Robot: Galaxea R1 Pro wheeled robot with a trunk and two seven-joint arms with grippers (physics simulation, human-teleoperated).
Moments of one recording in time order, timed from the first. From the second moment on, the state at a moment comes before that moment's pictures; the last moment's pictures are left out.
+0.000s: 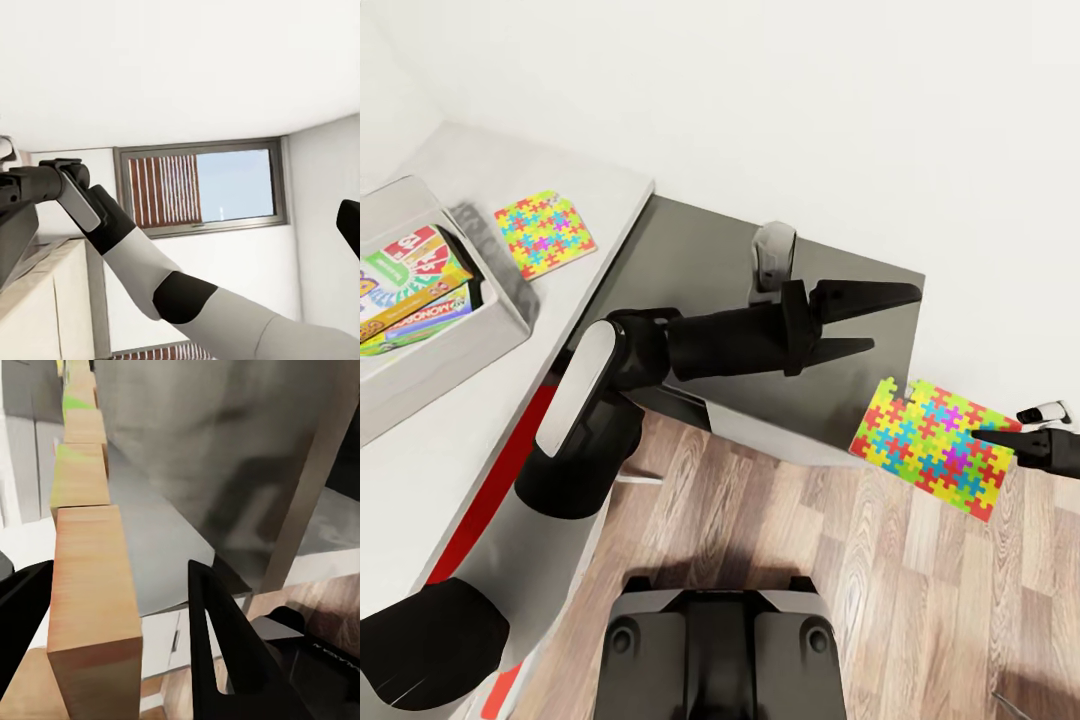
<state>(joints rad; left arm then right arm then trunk) -1.09 -0.16 -0.48 -1.61 1.90 0.95 0.32 -0.72 -0.90 0.15 -1.00 -0.82 0.82 1.38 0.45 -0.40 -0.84</state>
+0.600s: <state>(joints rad) -1.09 -0.16 -0.48 -1.61 1.90 0.95 0.33 -0.72 -0.89 0.15 -0.99 -0.82 0.81 1.39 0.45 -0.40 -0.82</state>
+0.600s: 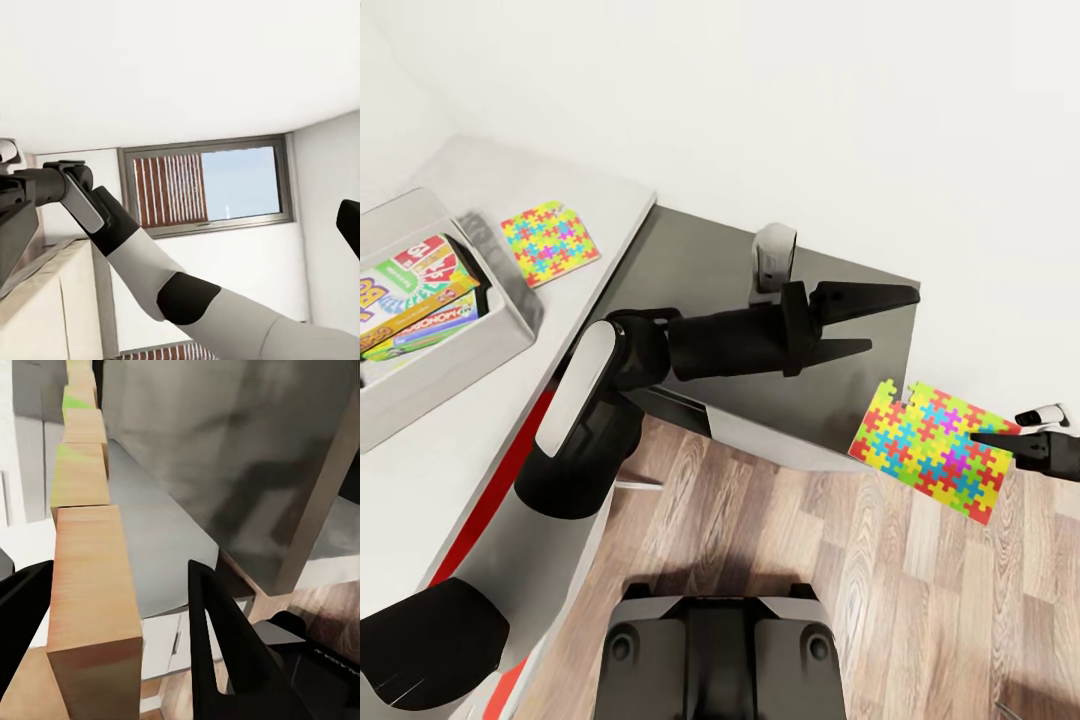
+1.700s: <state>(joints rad) -1.09 -0.16 -0.48 -1.61 1.89 0.95 0.30 -0.72 -0.91 0.08 -1.00 -0.82 0.89 1.39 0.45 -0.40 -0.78</state>
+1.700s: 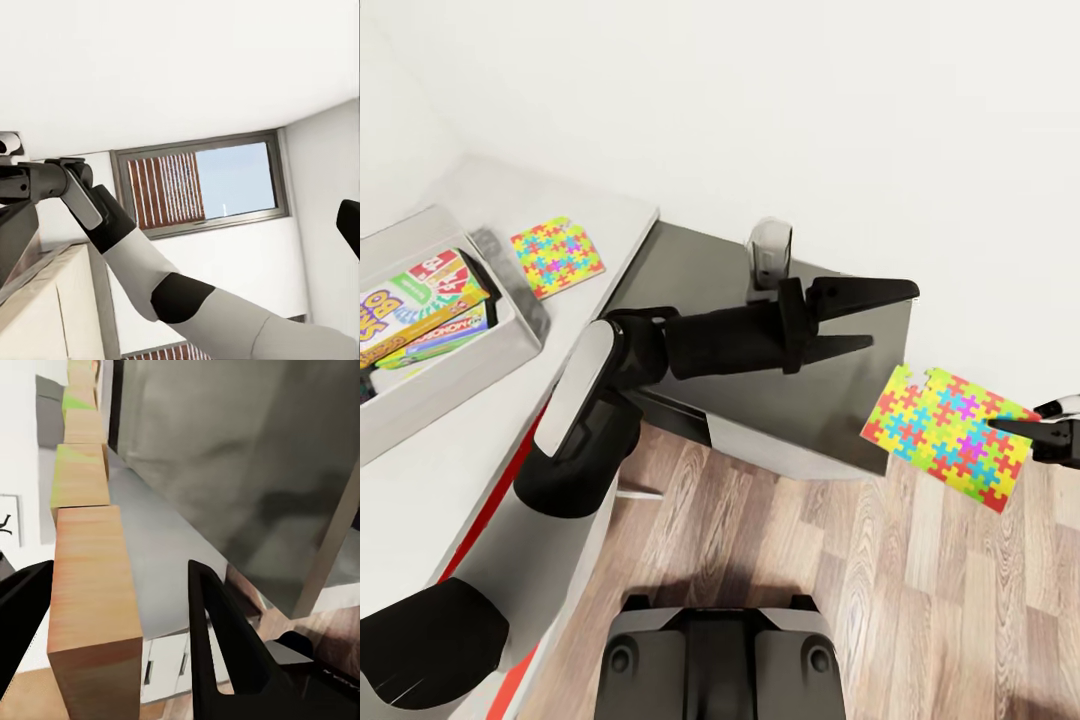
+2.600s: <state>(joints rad) -1.40 -0.11 -0.23 -1.61 2.11 0.96 0.66 -0.75 -0.90 -0.07 -1.26 -0.82 1.04 1.35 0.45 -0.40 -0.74</state>
